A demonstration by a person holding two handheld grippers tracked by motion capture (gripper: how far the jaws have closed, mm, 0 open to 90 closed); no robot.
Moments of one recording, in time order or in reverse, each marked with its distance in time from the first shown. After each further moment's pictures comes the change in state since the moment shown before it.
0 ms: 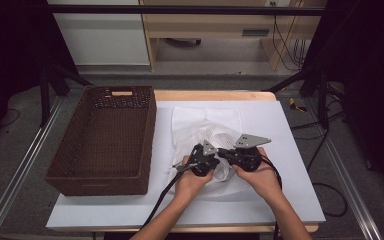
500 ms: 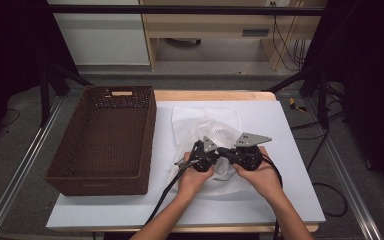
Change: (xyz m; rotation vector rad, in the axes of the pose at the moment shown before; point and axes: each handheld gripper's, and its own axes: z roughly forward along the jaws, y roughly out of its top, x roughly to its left) left arm 0.008 0.004 0.013 -0.046 0.051 -0.010; right arm -0.001 0.004 -0.002 0.015 -0.013 -0.002
